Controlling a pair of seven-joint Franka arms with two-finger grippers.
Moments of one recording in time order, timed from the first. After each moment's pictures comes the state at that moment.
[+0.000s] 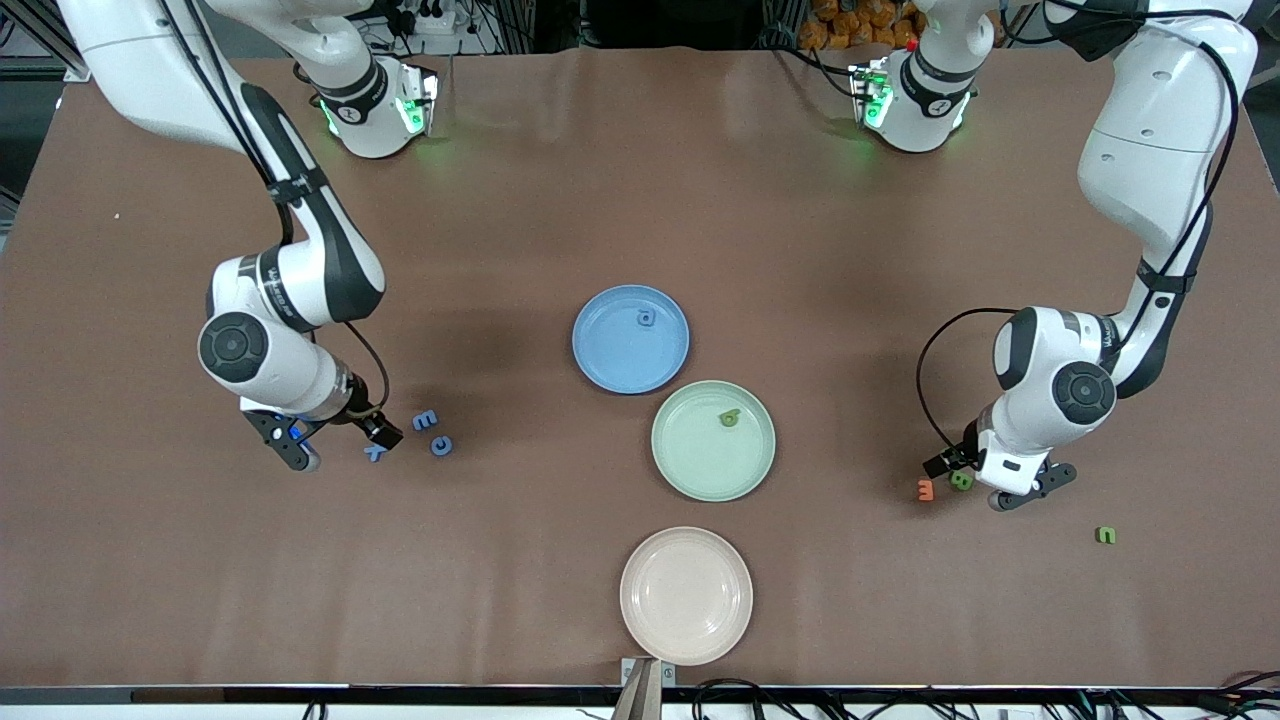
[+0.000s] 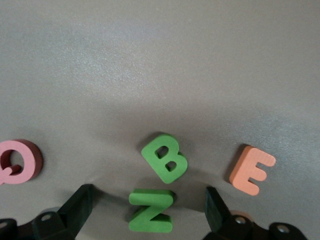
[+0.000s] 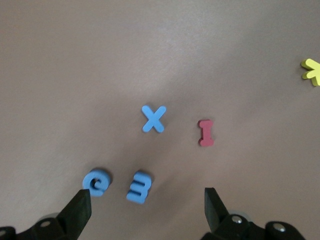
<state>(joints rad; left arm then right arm) 0.15 0.72 -0.21 -1.77 0.25 2.51 -0.61 0.05 0.47 0.14 -1.85 -0.08 2.27 1.01</state>
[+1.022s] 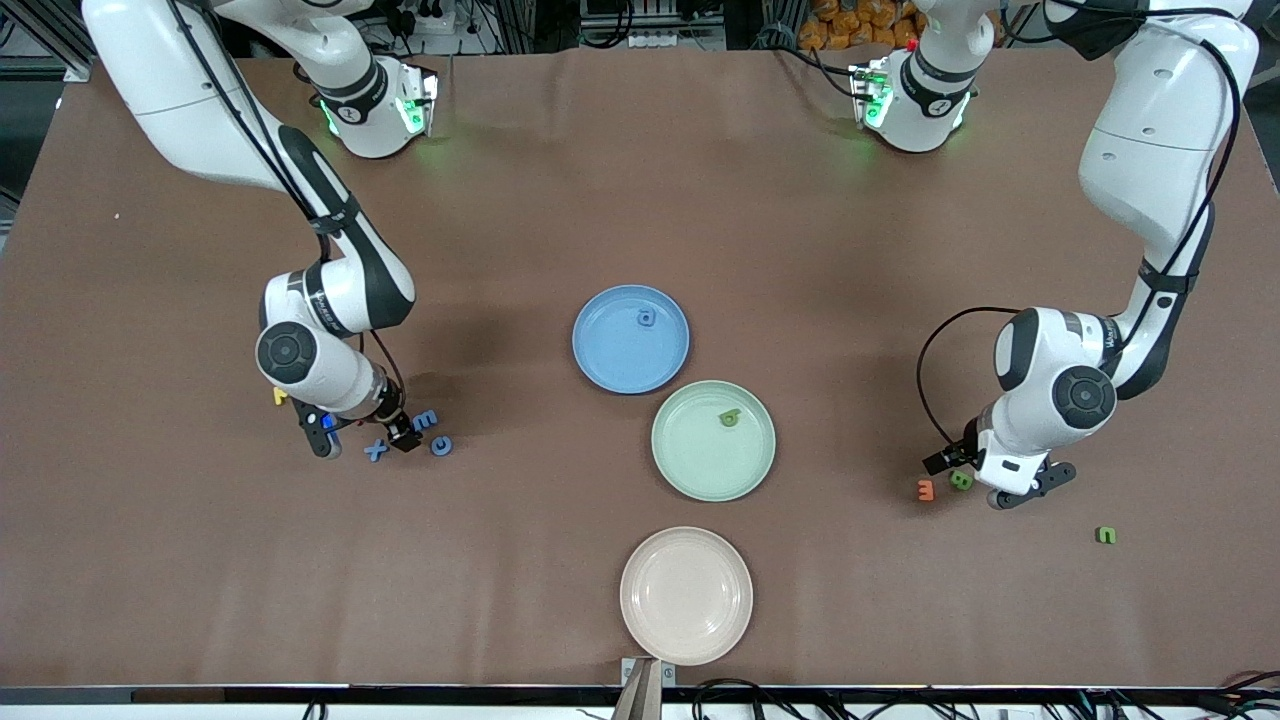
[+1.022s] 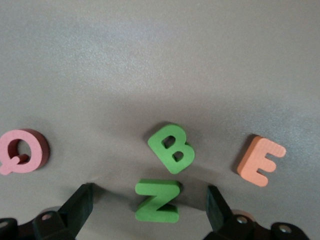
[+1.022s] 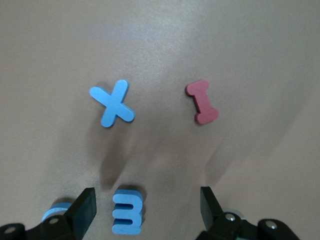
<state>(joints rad) 0.15 0.72 -0.21 -1.76 0.25 2.46 -0.61 0.07 0.56 0.13 -1.96 -0.08 2.49 1.32</state>
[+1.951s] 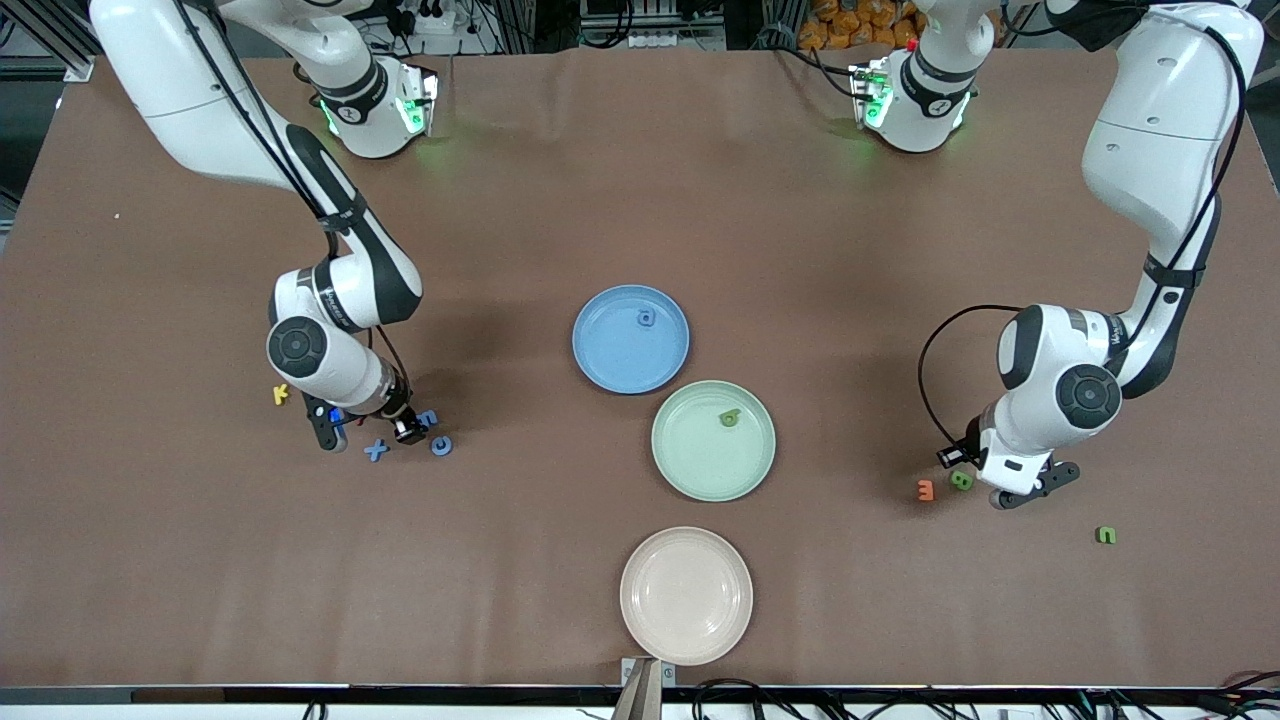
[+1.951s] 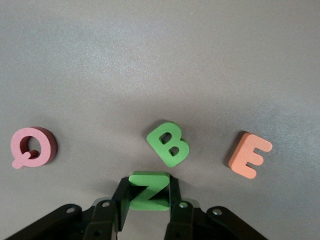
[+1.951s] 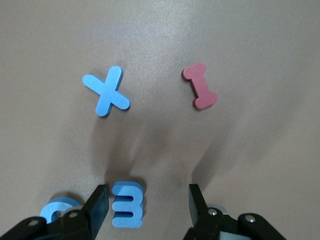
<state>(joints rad) 0.15 0.70 -0.22 -1.75 0.25 2.43 -0.61 0.09 0.56 0.14 -1.98 -0.08 2.52 1.38</state>
